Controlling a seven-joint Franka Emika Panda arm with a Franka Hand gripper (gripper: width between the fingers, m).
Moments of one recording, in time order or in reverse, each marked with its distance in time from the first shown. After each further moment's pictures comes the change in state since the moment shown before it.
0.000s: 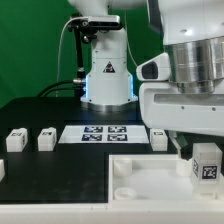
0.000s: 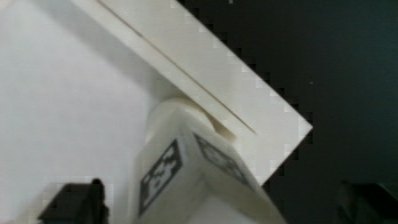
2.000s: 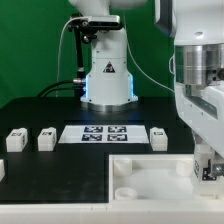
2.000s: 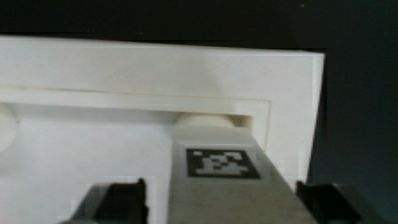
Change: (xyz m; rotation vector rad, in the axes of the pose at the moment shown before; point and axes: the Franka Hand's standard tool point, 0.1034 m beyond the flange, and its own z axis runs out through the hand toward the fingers) arm -0.002 0.003 0.005 -0.072 0.054 0.519
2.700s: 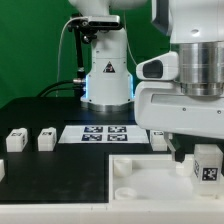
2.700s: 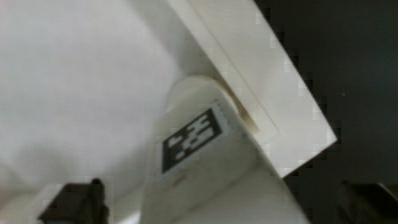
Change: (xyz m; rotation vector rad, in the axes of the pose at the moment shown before) arm 0.006 -0.003 -0.003 -0.014 0.025 -0.899
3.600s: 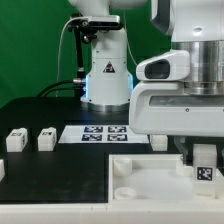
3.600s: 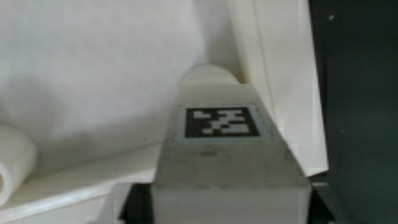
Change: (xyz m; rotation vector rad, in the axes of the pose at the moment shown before) arm 0.001 0.001 0.000 0.002 0.000 0.100
